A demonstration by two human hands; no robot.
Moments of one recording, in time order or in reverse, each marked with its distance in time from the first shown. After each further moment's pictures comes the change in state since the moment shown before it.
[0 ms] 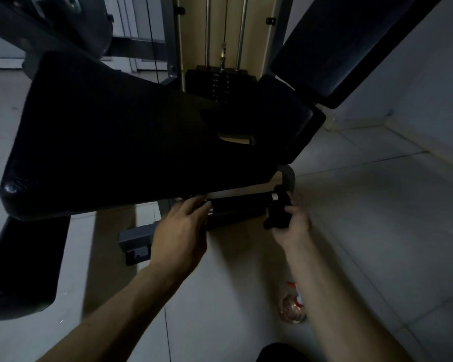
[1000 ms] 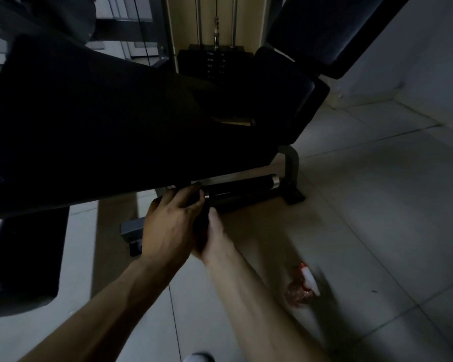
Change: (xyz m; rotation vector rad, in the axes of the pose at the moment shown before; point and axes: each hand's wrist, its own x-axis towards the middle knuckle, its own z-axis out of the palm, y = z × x) left_hand 0.000 -0.012 0.010 0.240 -0.060 0.055; right_hand -0.094 0.119 0.058 -0.228 -0.358 0.450
